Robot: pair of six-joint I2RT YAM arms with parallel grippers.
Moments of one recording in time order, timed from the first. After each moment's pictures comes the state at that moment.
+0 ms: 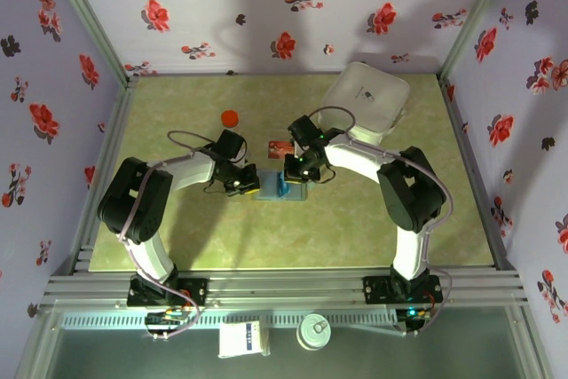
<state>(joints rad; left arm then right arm) -0.50 1.75 0.96 -0.39 0.40 -0.67 0.67 1.89 1.30 -0.62 -0.33 0.66</state>
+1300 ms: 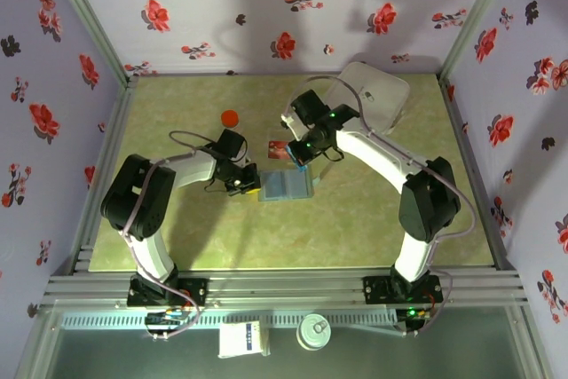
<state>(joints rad) -0.49 1.79 0.98 -0.38 0.43 -0.67 0.65 1.78 1.54 -0.91 -0.12 -0.02</state>
